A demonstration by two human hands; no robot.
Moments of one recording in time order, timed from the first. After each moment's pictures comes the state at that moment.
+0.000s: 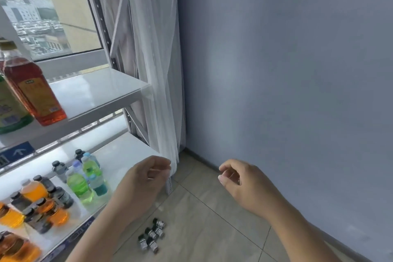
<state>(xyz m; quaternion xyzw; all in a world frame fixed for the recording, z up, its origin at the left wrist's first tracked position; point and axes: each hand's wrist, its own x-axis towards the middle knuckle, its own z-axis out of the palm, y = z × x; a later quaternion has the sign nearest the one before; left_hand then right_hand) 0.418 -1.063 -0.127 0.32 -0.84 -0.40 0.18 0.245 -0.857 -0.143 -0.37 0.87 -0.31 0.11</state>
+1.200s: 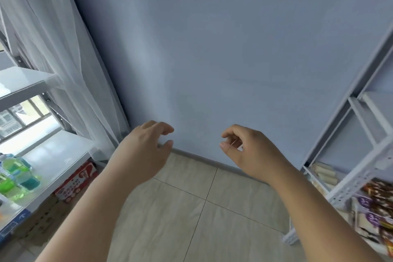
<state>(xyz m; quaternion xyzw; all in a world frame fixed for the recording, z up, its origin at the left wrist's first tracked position) 0.362 -0.692 -0.080 0.13 -0.96 -0.19 0.13 0.250 -0.452 -0.107 -0.29 0.90 -0.34 0.01</state>
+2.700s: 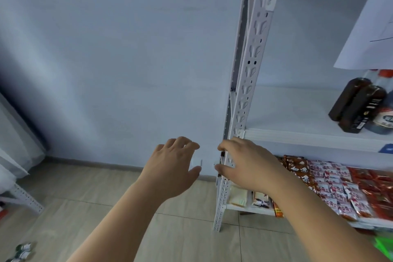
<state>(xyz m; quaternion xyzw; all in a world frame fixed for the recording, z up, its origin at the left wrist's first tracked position) 0.269 -0.289 -0.115 -0.11 -0.99 -0.07 0.07 0.241 -0.075 -0.098 -0.22 0.97 -0.09 0.02</state>
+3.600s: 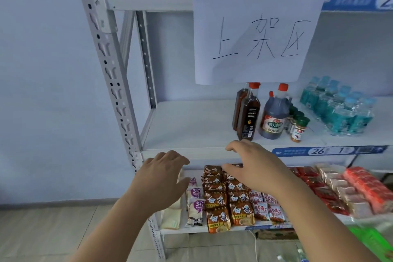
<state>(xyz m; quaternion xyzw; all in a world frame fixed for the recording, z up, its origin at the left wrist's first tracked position) 0.203 0.022 -0.107 -0.19 -0.98 -0.07 0.06 0.207 0.270 -0.077 -0.09 0.99 -0.12 -0.01</state>
